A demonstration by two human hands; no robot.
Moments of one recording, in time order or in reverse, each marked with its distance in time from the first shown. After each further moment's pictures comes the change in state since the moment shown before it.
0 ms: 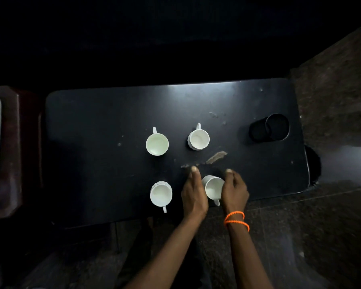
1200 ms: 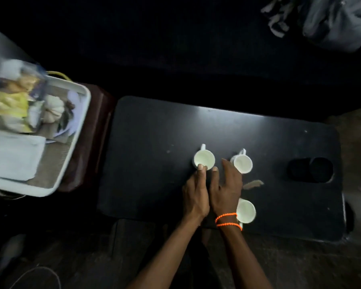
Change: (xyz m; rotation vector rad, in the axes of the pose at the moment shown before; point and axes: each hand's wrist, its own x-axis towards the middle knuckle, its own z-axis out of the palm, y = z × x) left_hand 0.002 0.048 -0.118 -0.235 0.091 0.198; right_hand -0.076 -0.076 0.091 -0.143 -0.106 -0.809
